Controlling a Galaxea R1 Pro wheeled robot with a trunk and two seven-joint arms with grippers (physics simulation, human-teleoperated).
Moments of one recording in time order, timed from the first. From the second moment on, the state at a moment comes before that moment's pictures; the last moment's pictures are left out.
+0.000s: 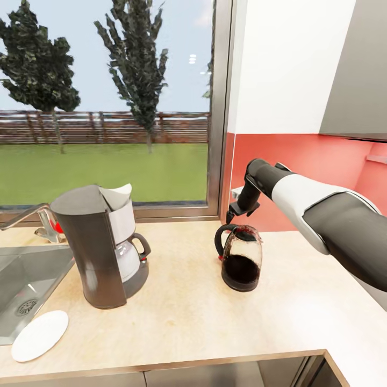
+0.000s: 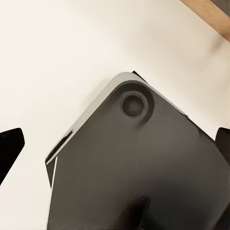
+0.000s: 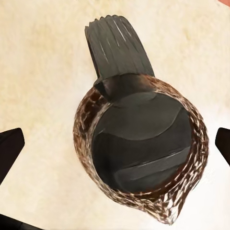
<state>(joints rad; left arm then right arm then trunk) 0.06 -0.01 0.08 -0.05 0.65 -0.34 -0.02 -1.69 0.10 0.64 0.03 0.26 1.03 0.92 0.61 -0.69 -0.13</state>
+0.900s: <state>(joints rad) 0.06 -0.01 0.08 -0.04 0.65 -0.34 -0.02 -1.69 0.07 0.65 0.03 0.38 0.80 1.05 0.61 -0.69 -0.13</state>
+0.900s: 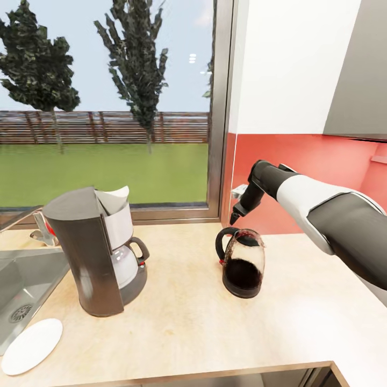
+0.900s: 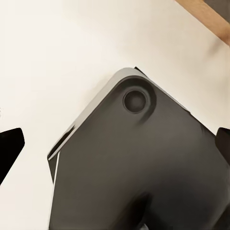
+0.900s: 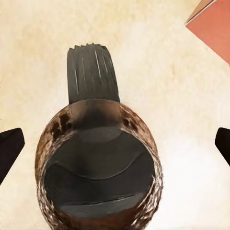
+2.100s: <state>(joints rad) 0.06 -0.02 0.08 -0.03 0.65 -0.33 -0.02 -1.65 0.06 0.65 0.03 0.39 0.78 1.10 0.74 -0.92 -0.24</state>
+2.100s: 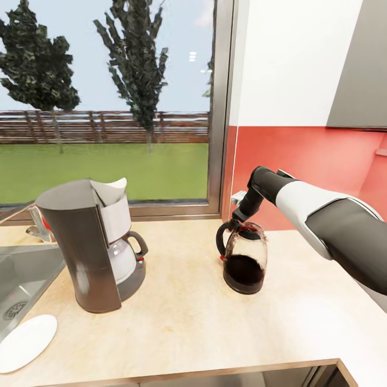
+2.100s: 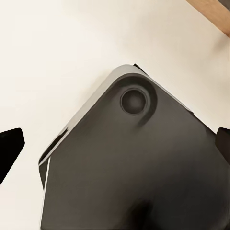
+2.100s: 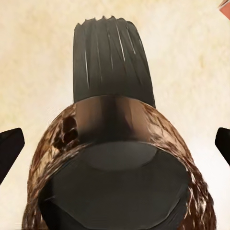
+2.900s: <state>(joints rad) 0.06 -0.02 0.08 -0.02 0.65 -0.34 -0.02 -1.64 0.06 0.63 0.03 0.38 0.78 1.09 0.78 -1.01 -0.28</state>
